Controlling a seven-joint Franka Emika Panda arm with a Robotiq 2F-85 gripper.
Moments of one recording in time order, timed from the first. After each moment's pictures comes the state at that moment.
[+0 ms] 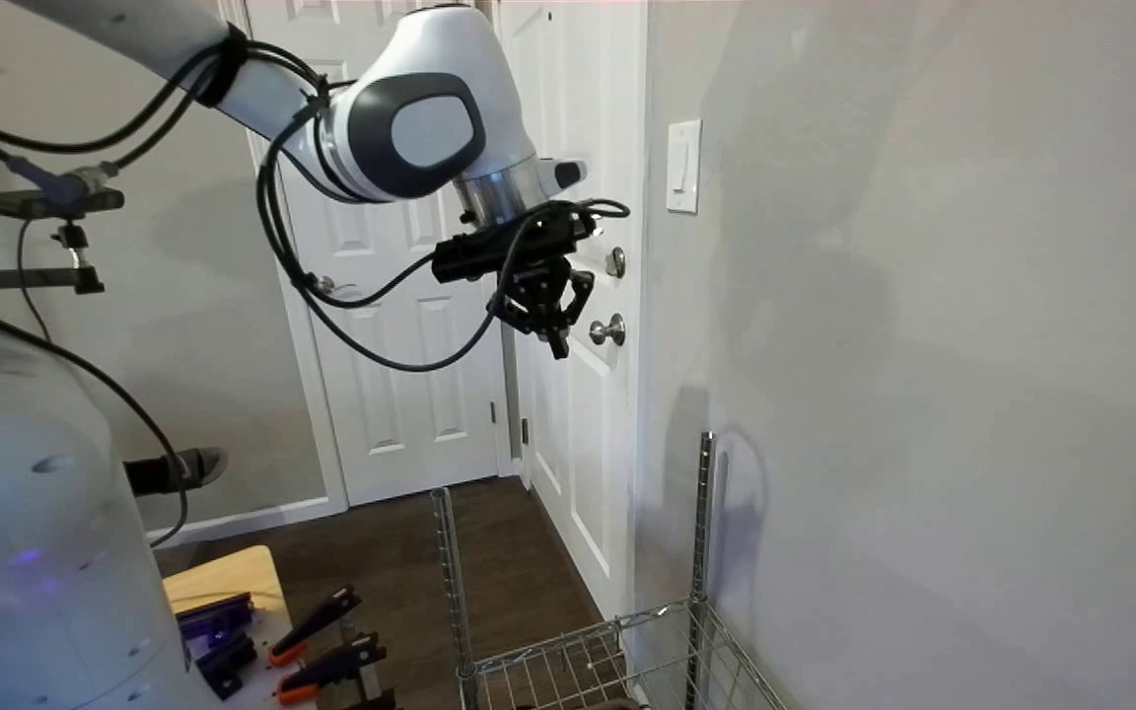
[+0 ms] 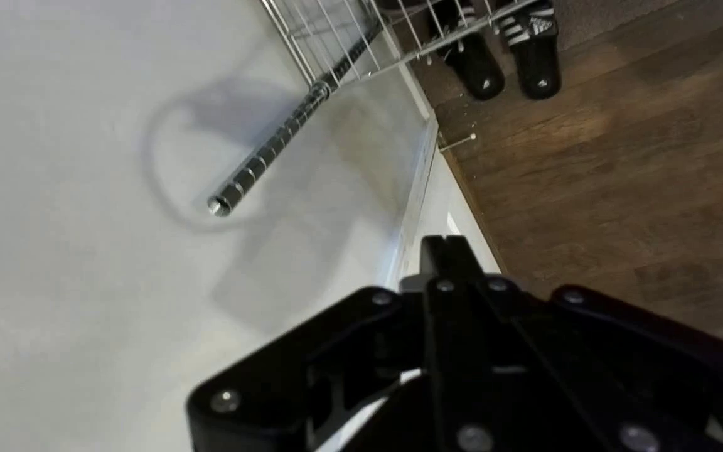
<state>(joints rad) 0.18 -0.51 -0.17 -2.63 -0.13 2.48 -0.67</state>
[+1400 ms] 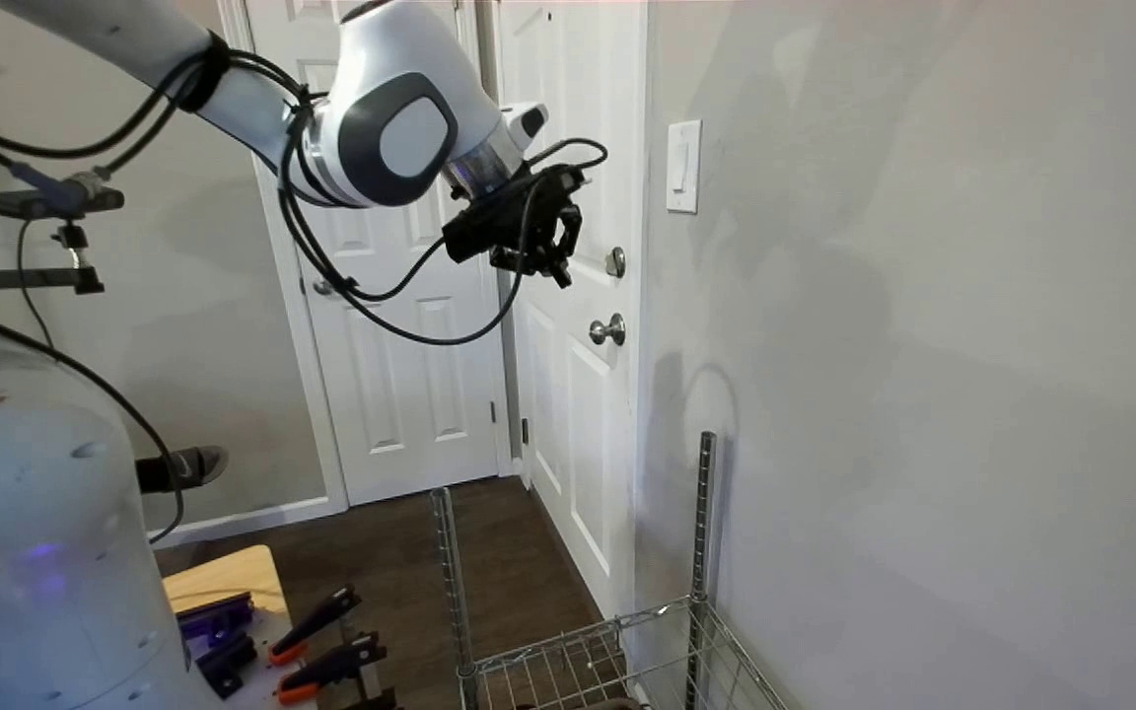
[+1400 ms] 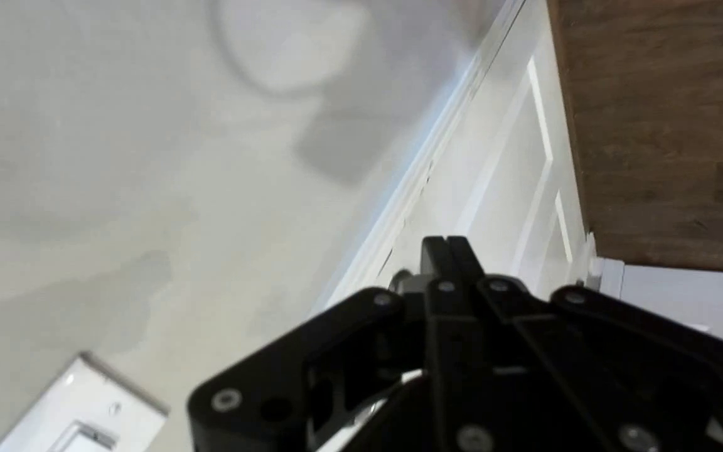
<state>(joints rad) 0.31 -0.52 -0.19 -2.66 -0.11 2.85 -0.74</state>
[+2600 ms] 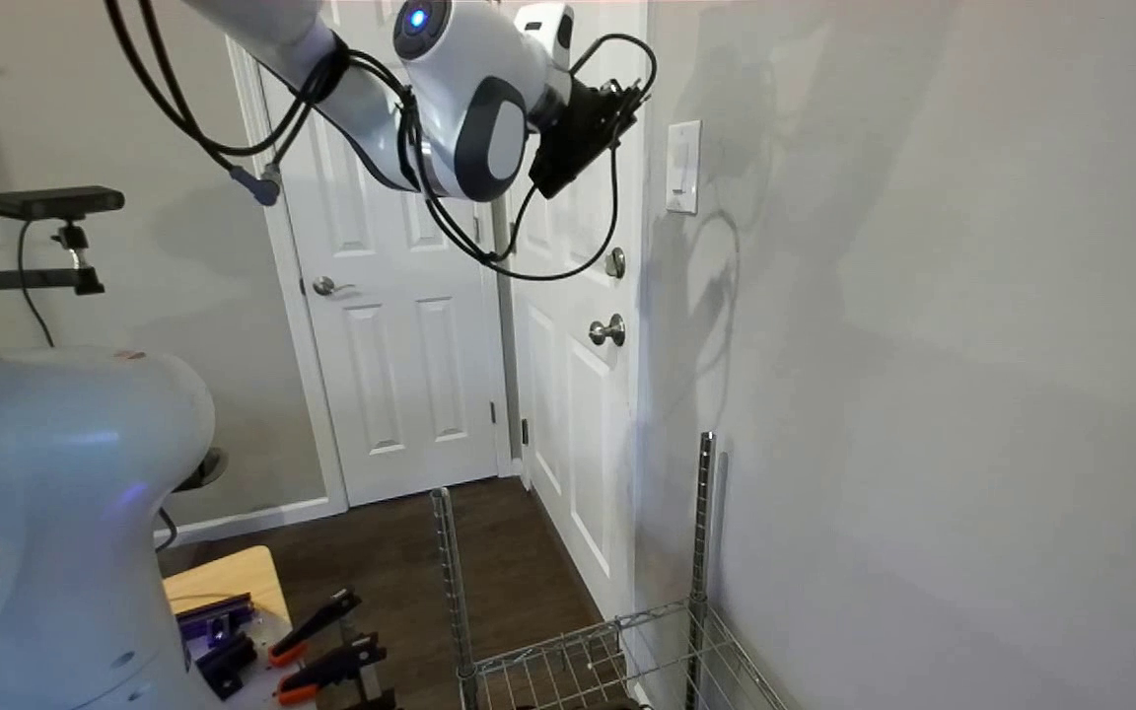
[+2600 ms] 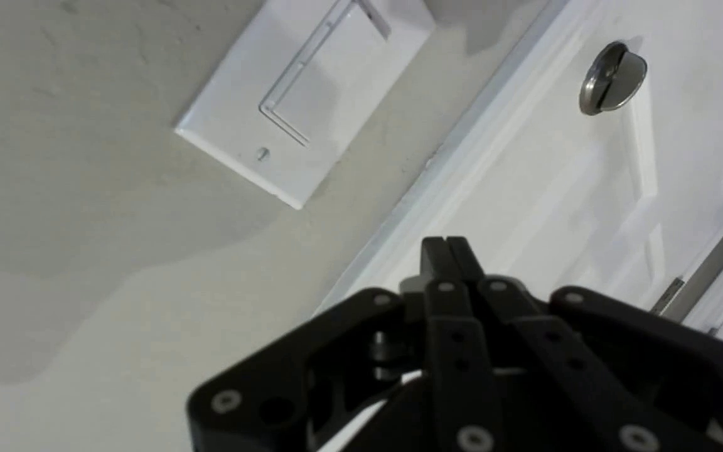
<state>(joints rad) 1.08 -0.34 -0.88 -2.37 -0.17 3.46 -0.78</state>
